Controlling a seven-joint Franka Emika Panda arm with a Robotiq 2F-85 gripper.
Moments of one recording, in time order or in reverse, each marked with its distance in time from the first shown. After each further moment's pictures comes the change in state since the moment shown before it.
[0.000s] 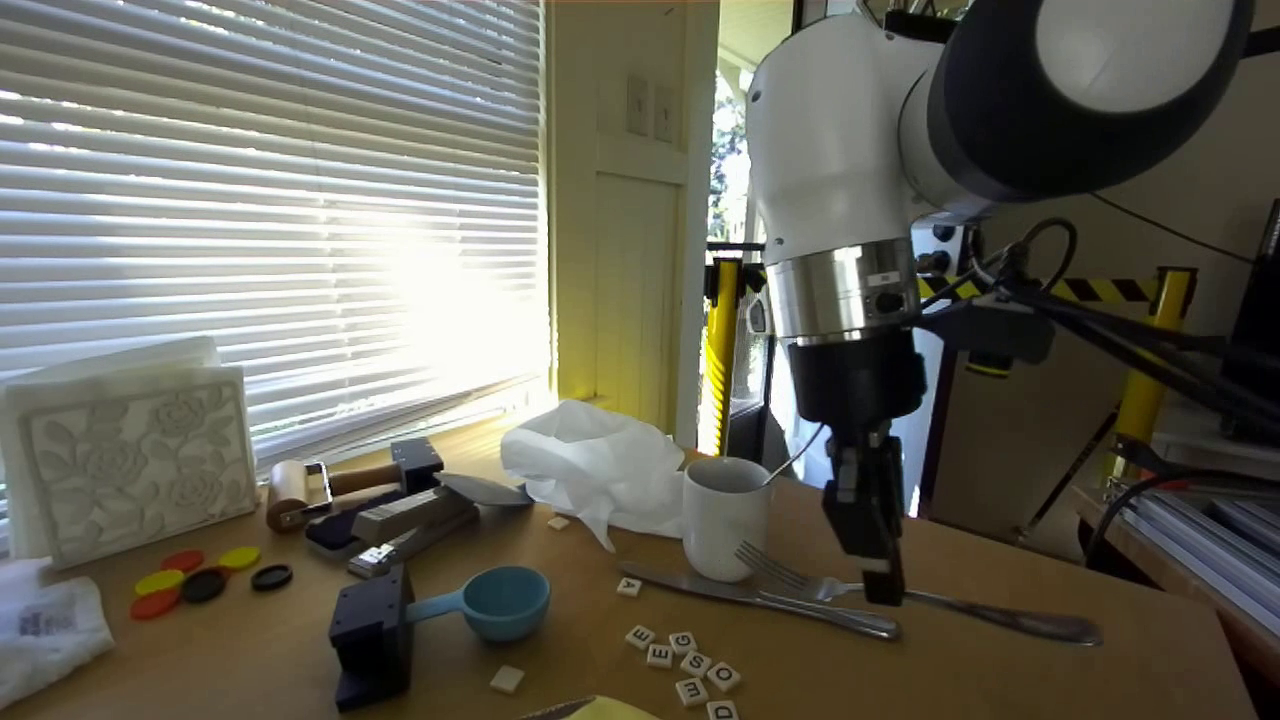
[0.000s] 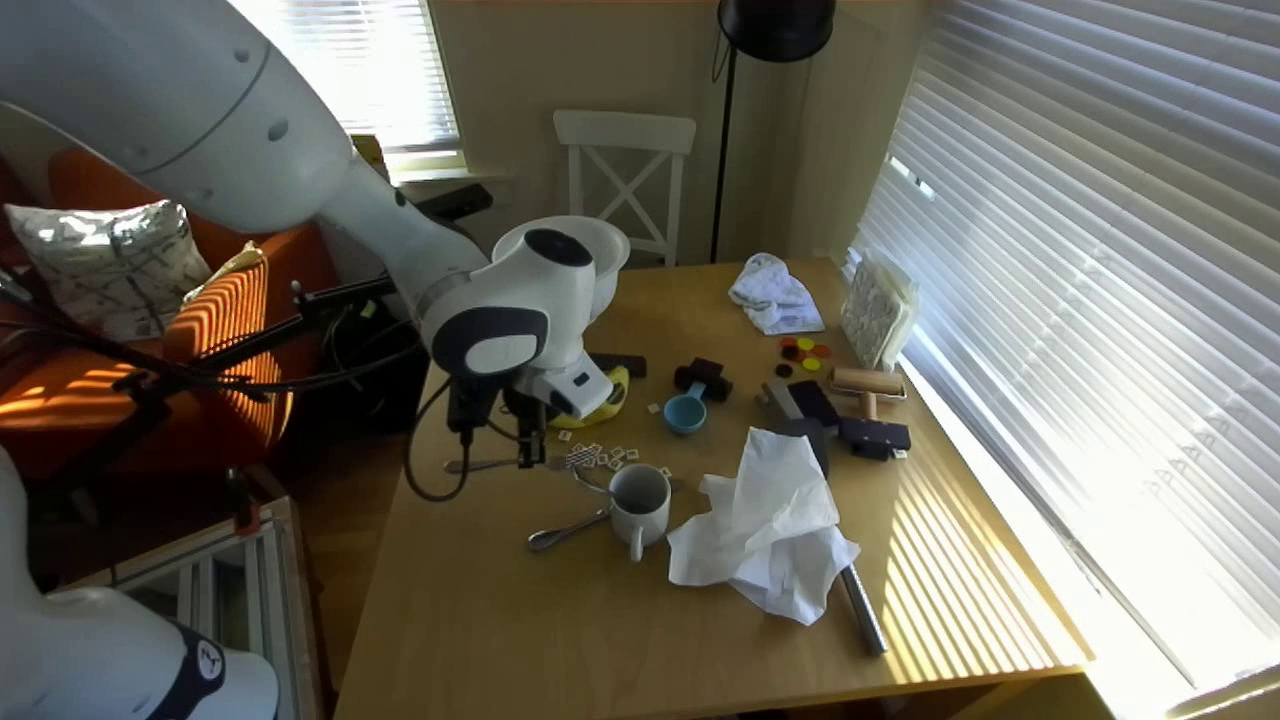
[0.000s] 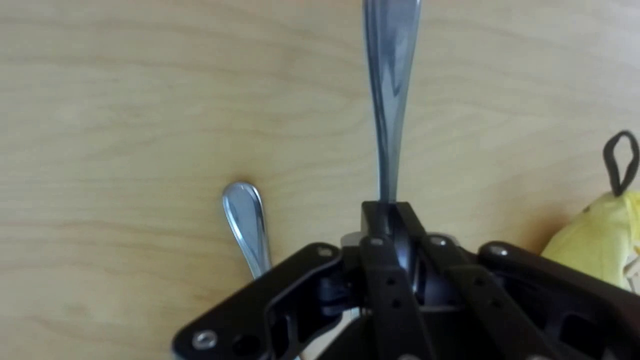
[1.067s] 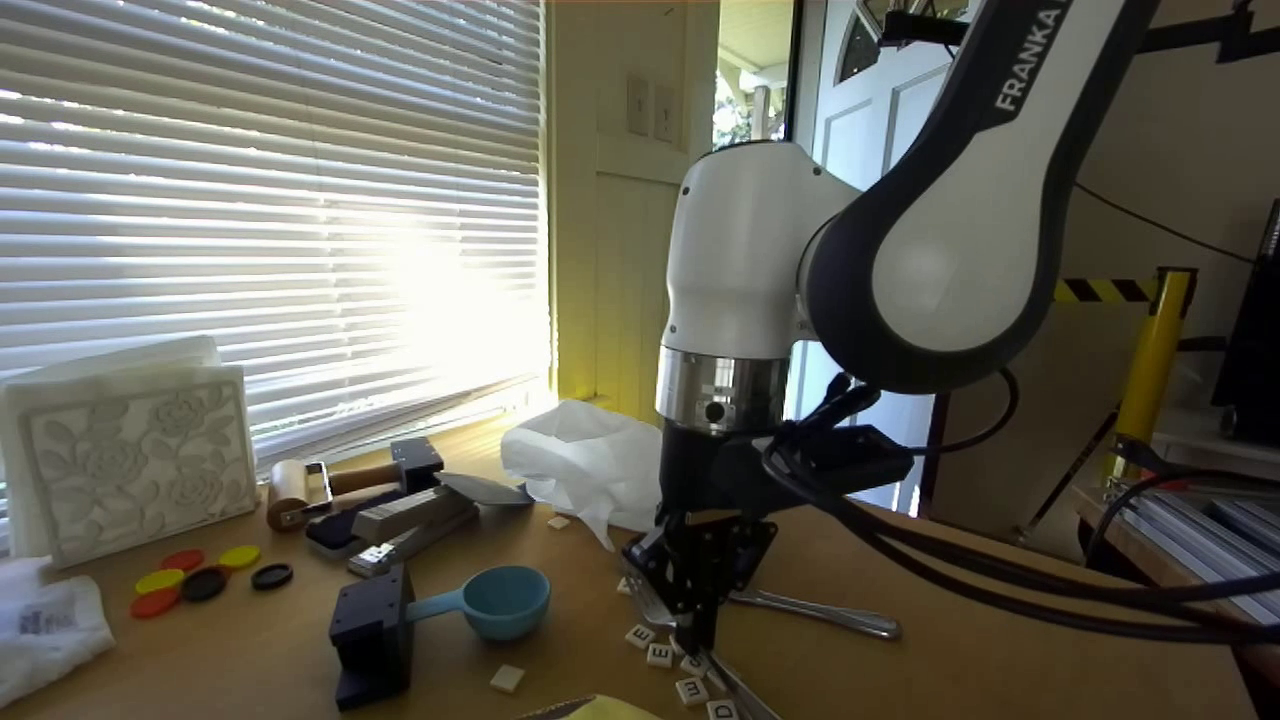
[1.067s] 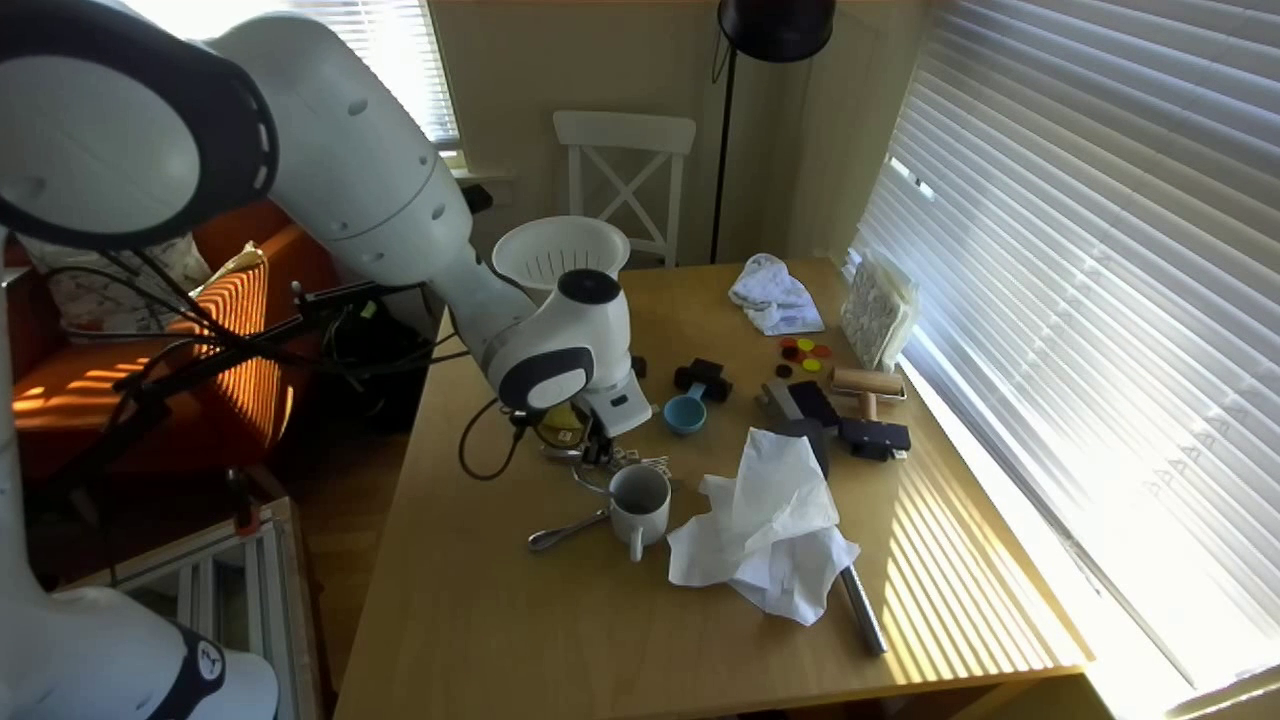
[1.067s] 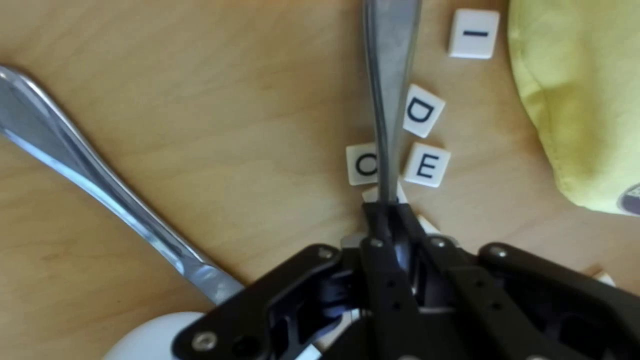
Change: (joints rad) arm 0.051 0.322 -0.059 0.212 -0.045 0.377 0.437
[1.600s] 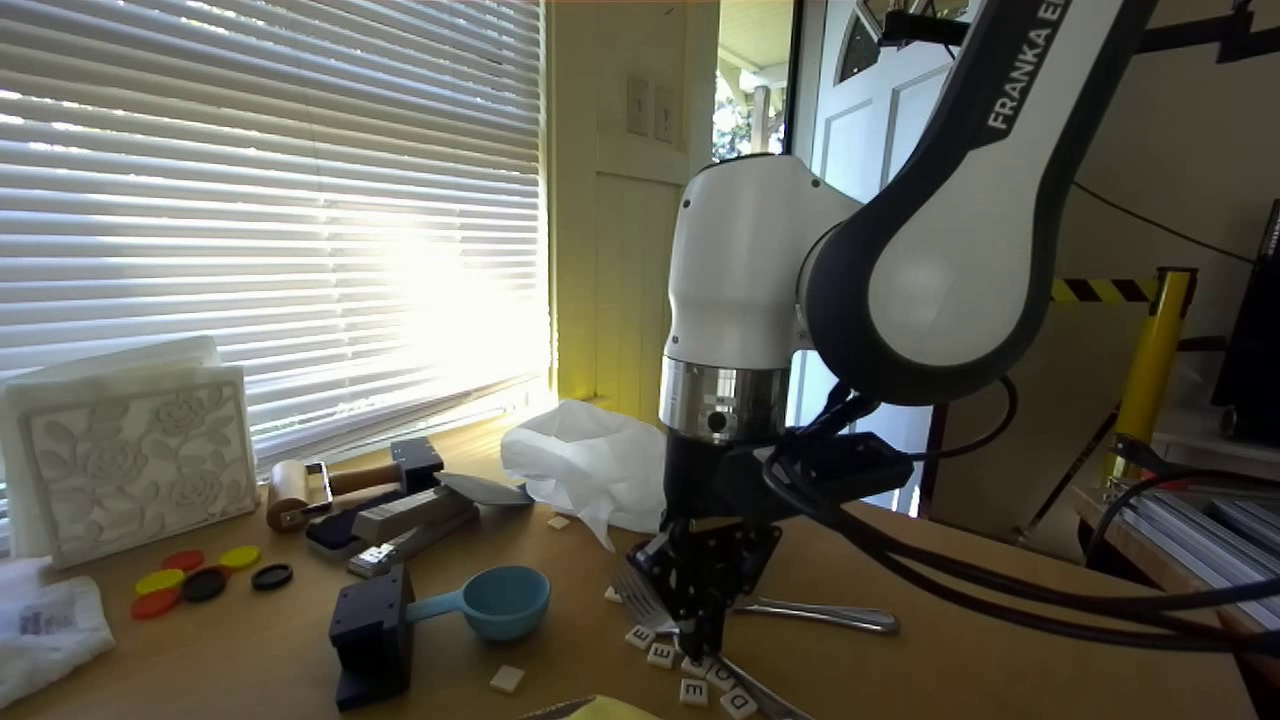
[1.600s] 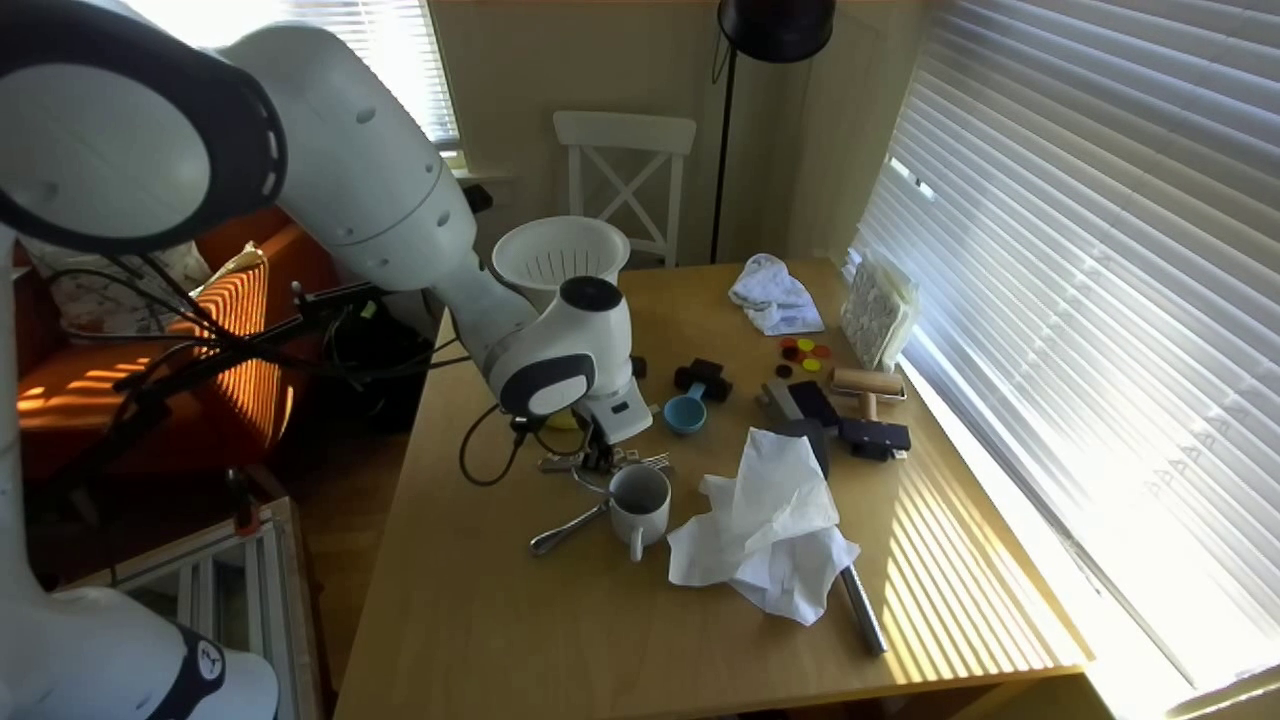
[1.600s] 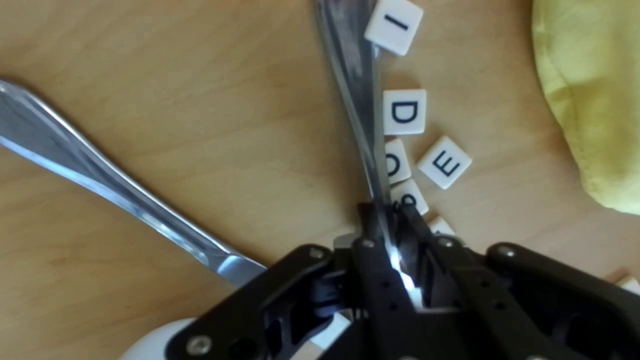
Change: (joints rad) arm -0.001 0.015 -0.008 -0.001 -0.001 0.003 0.000
